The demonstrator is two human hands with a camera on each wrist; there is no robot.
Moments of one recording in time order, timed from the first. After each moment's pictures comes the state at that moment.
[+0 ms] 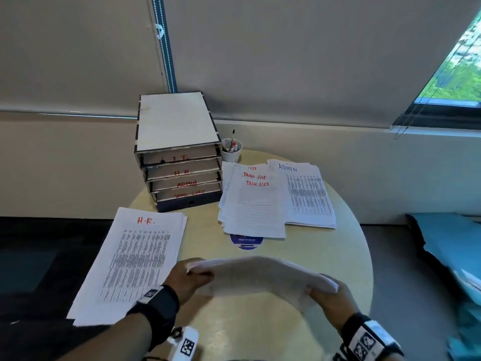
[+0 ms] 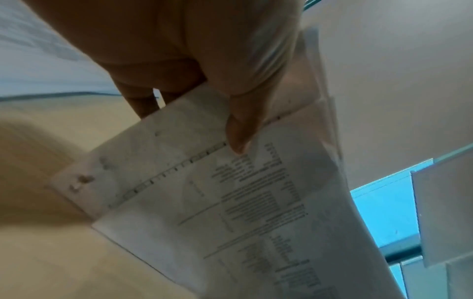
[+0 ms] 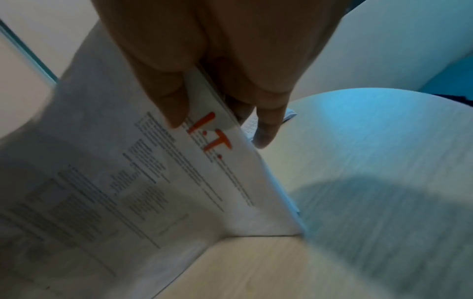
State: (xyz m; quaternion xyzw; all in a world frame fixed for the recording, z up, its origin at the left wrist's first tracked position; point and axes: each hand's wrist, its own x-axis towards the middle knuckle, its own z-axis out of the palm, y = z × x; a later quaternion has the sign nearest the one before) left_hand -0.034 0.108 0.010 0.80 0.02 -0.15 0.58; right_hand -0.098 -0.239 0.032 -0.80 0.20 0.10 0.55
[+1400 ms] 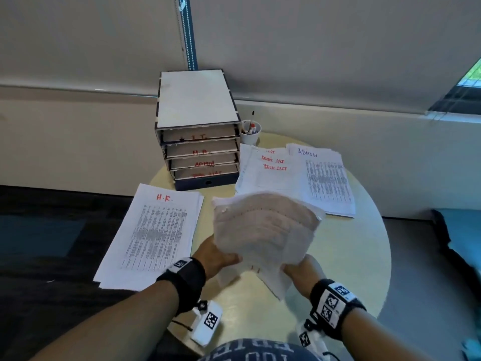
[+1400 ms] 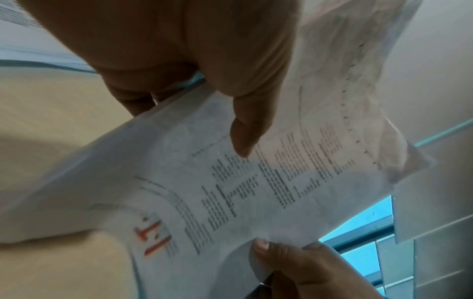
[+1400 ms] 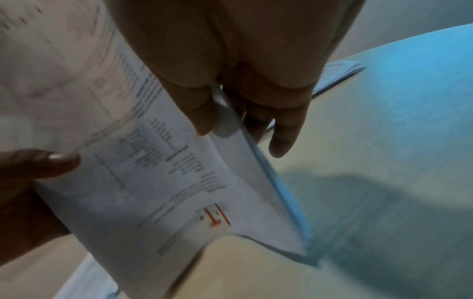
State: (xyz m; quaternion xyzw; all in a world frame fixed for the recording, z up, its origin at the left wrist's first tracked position) left_hand -0.034 0.083 0.013 0.77 0.04 -0.18 0.60; right_hand -0.064 -0.160 0.025 -0.84 0.19 0.19 0.46
